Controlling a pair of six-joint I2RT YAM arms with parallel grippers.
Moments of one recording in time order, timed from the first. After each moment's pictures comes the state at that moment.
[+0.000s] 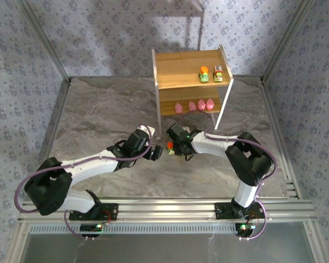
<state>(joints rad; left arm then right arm) -0.81 1.36 0.66 -0.07 -0.19 -0.28 0.78 1.76 1.01 -0.48 0.22 0.64</state>
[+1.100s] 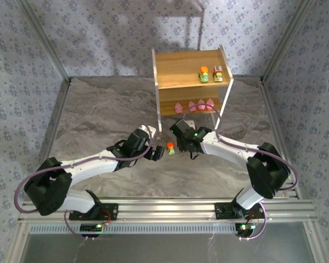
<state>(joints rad) -0.81 1.34 0.66 -0.03 -0.13 -0.28 0.79 1.55 1.05 -0.65 0.33 0.61</state>
